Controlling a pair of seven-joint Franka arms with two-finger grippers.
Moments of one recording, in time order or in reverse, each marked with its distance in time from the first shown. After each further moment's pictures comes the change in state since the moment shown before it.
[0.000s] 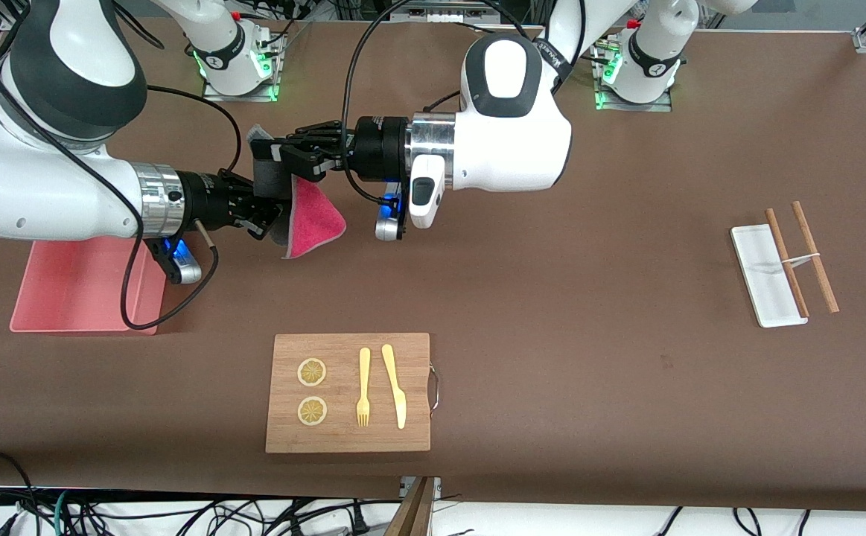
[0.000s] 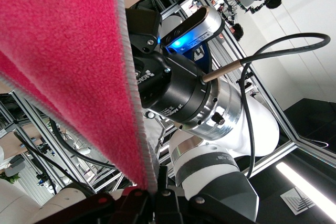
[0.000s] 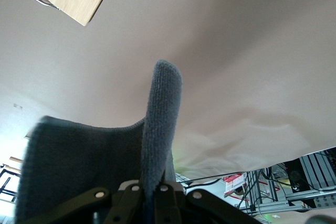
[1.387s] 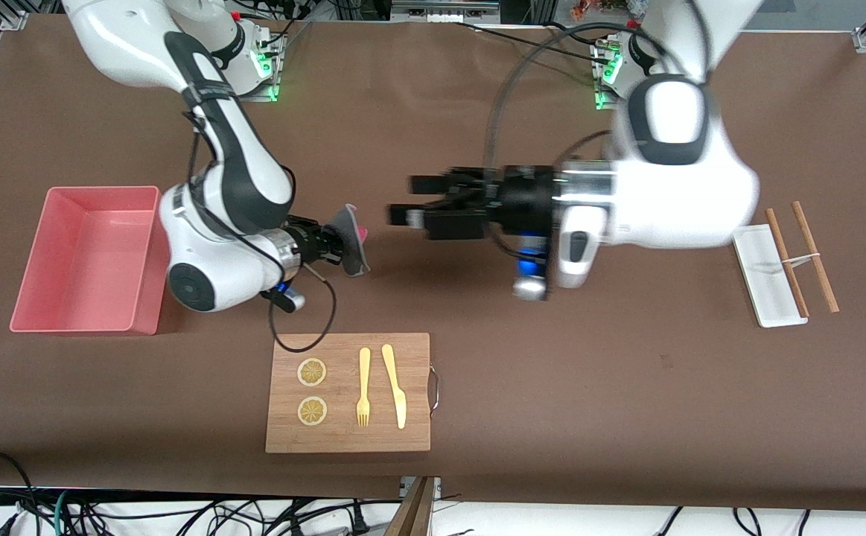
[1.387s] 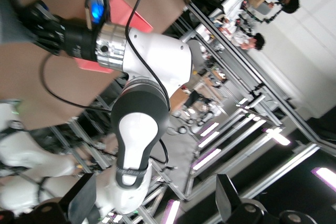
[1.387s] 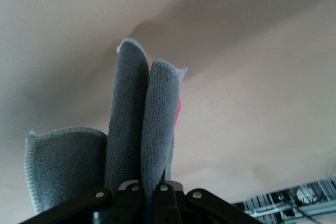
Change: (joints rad) left arm 0.364 -0.138 0.022 -0.086 0.290 -0.456 0.002; right arm 0.162 0.297 0.007 -0.019 -0.177 0.118 -0.149
